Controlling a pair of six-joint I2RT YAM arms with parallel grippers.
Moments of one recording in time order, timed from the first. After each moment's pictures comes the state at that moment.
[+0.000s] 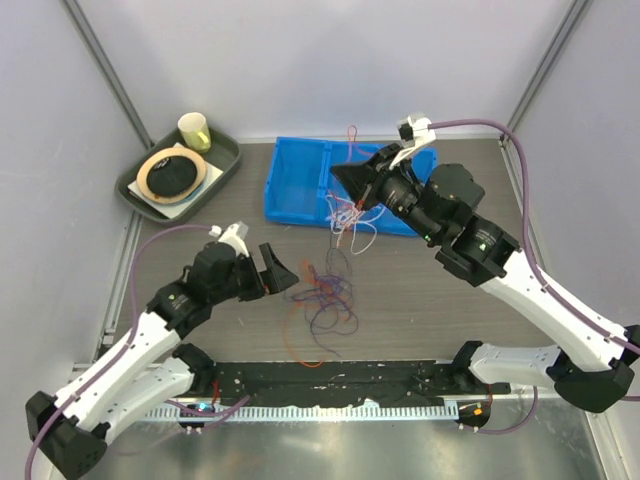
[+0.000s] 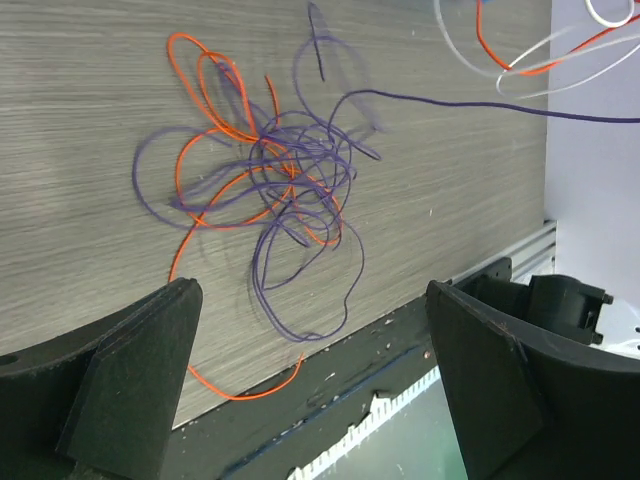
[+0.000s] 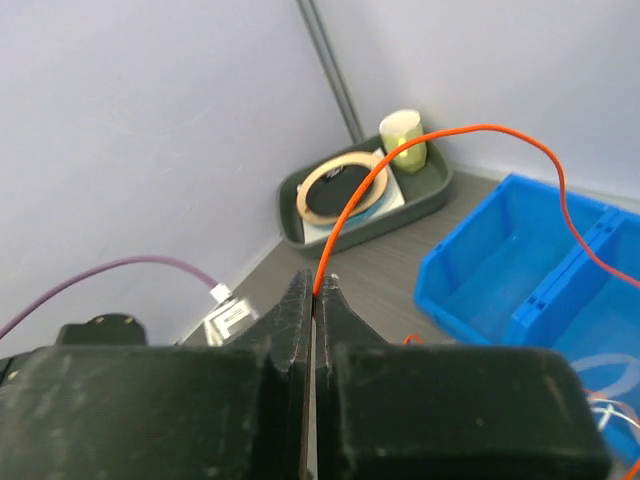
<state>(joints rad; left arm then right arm) -0.62 0.73 0.66 -0.49 0.11 -0.84 0.86 1.14 1.37 -0.11 0.13 0.35</state>
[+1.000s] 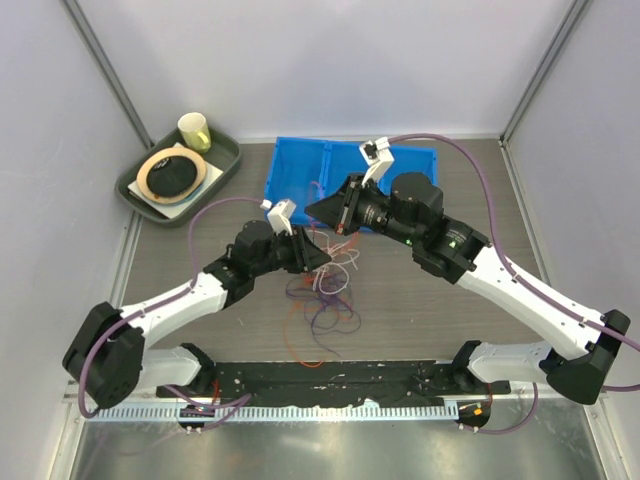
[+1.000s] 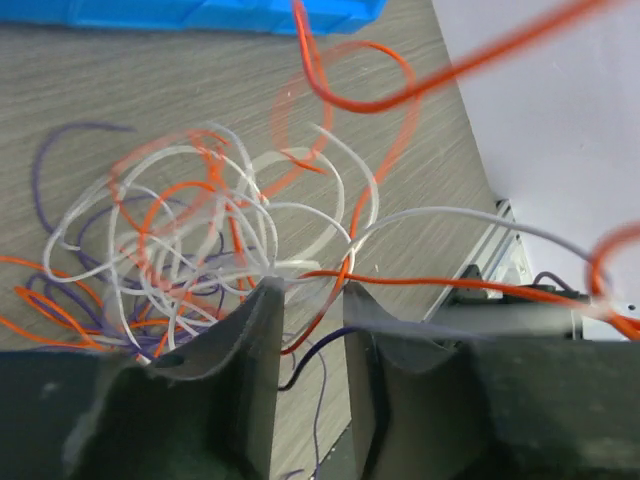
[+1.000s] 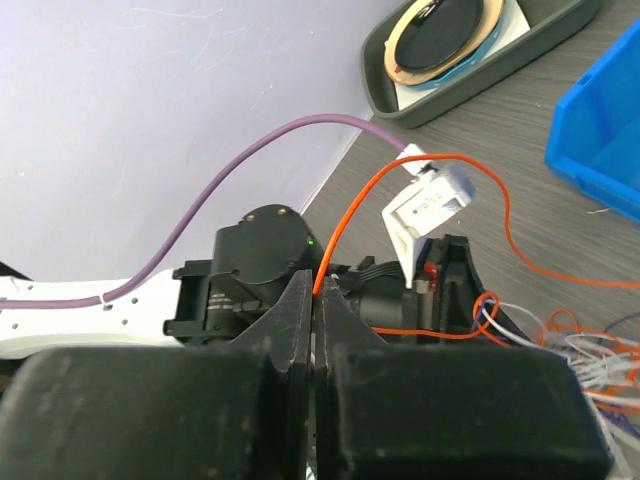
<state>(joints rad) -0.67 1.21 0.64 0.23 0.28 -0.74 0.86 1.20 1.27 -0.17 -0.11 0.68</state>
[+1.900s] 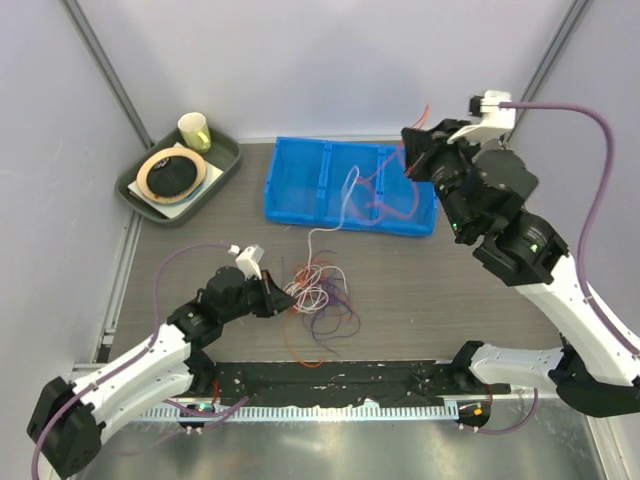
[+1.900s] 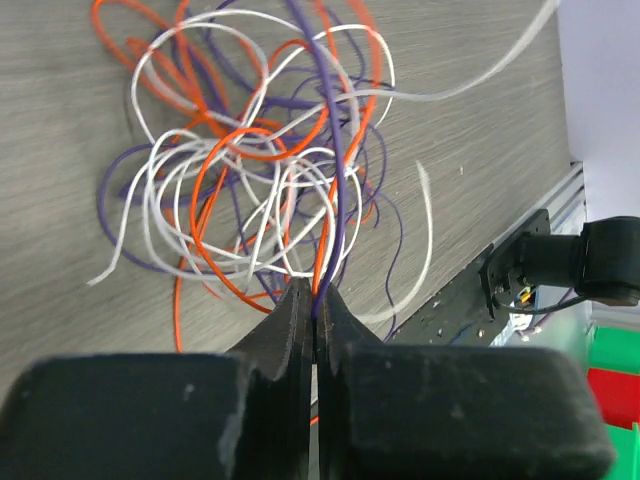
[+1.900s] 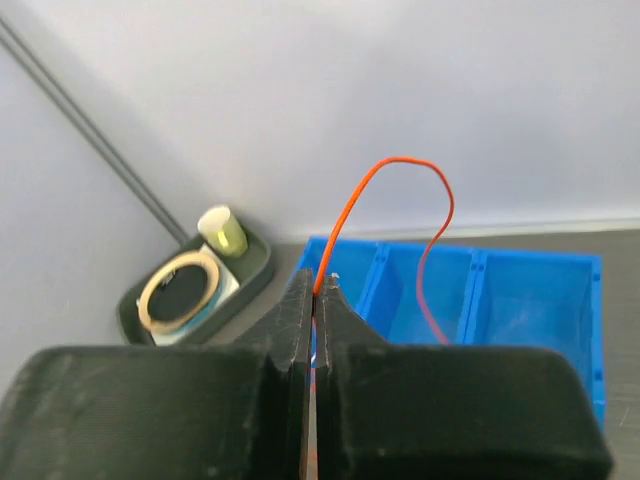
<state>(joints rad) -0.68 0.77 0.32 -0.04 0.20 -0.77 0.84 1.13 1.59 -0.39 0.59 0.30</state>
